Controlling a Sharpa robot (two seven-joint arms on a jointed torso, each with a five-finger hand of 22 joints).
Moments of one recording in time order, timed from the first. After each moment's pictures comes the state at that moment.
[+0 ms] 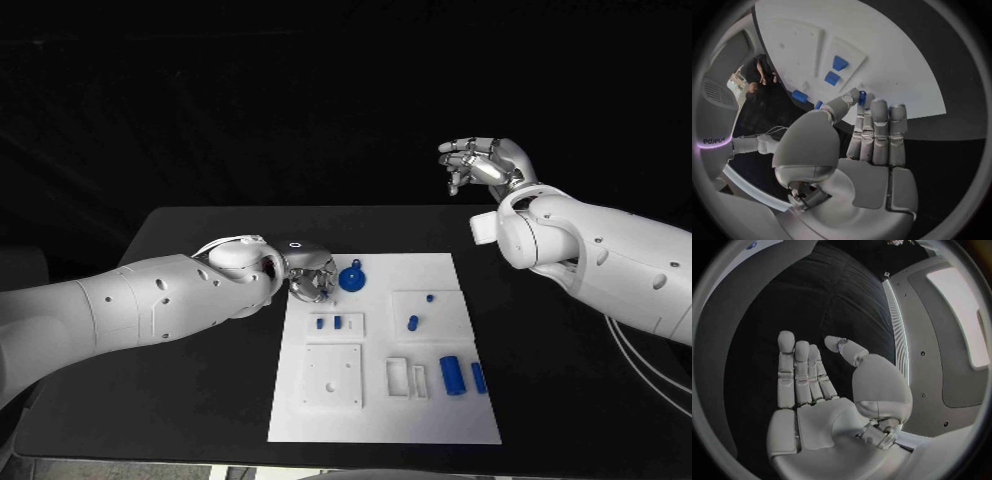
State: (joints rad) left arm 1.24 -0.65 -0.22 1.22 -1.52 -0.15 0.11; left_hand 1.19 -0.08 0.67 -0.28 0.05 1.02 0.10 0.35 0.52 1.32 0.04 0.15 0.21 1.21 -0.07 1.11 0.60 0.03 0.99 -0.15 0.98 1.24; right arm 1.19 -0.66 0.13 1.21 -0.47 -0.50 0.26; right_hand 1.00 -0.13 0.67 -0.26 0.55 0.78 0.19 0.29 0.43 0.77 0.09 1.07 0.59 1.01 -0.01 1.02 0.80 0.18 1.17 0.03 0.65 1.13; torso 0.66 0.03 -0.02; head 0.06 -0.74
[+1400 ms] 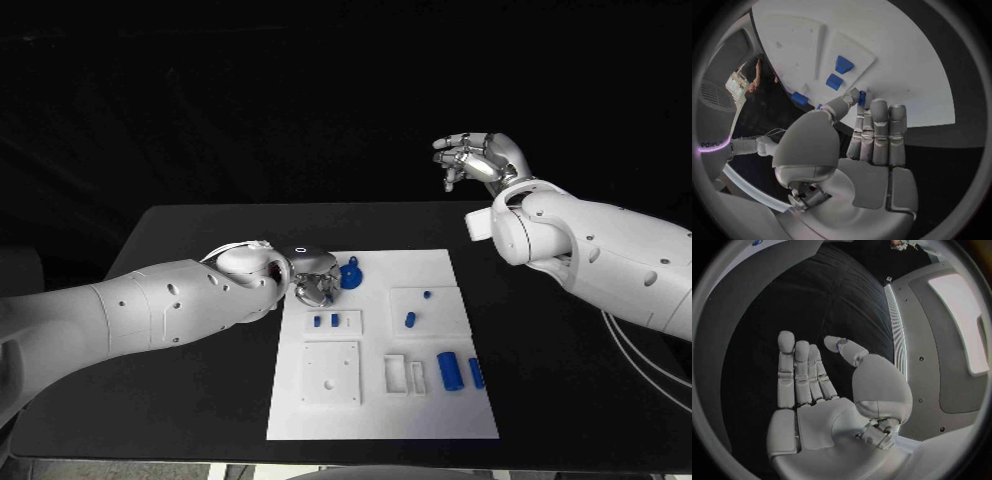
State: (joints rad) left arm 1.21 -0.60 -0.22 1.18 -1.51 -0.16 0.10; left_hand 1.19 -0.08 0.67 -0.27 0.05 1.01 0.10 0.35 0.51 1.32 0.03 0.15 0.22 1.22 -0.07 1.11 0.60 0.03 0.99 -0.15 0.98 1.24; right arm 1.19 -0.66 0.13 1.22 -0.53 -0.52 0.24; right_hand 1.00 -0.13 0.68 -0.27 0.57 0.78 0.19 0.29 0.43 0.77 0.09 1.07 0.58 1.01 -0.01 1.02 0.80 0.18 1.17 0.03 0.64 1.13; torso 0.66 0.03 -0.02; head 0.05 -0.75
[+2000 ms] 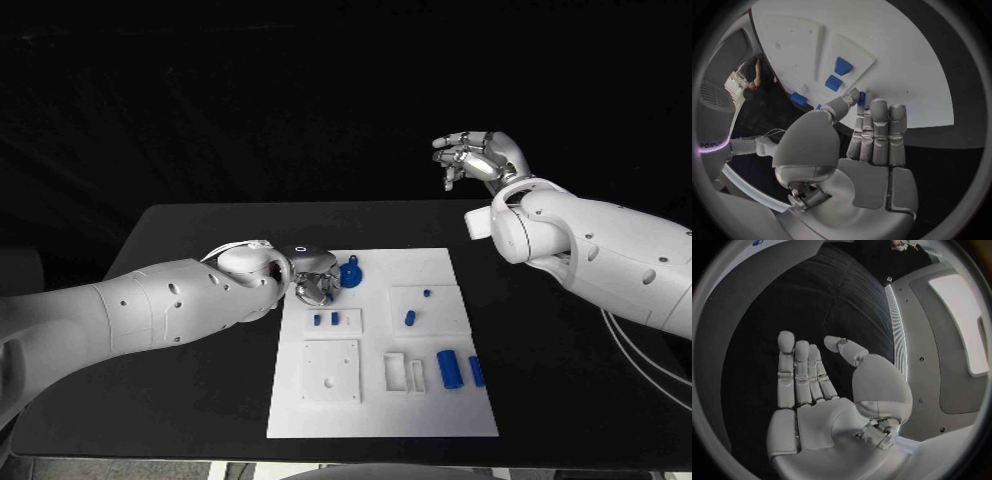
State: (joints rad) left arm 1.21 -0.59 -0.22 1.18 -1.52 -0.15 0.10; left_hand 1.19 -0.08 0.67 -0.28 0.05 1.02 0.10 0.35 0.51 1.32 0.04 0.15 0.22 1.22 -0.07 1.11 0.60 0.03 0.99 -0.15 0.98 1.24; right arm 1.19 -0.66 0.13 1.21 -0.53 -0.52 0.24; right_hand 1.00 -0.13 0.68 -0.27 0.57 0.78 0.19 0.29 0.42 0.77 0.10 1.07 0.57 1.01 -0.01 1.02 0.80 0.18 1.17 0.03 0.64 1.13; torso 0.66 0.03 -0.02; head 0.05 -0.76
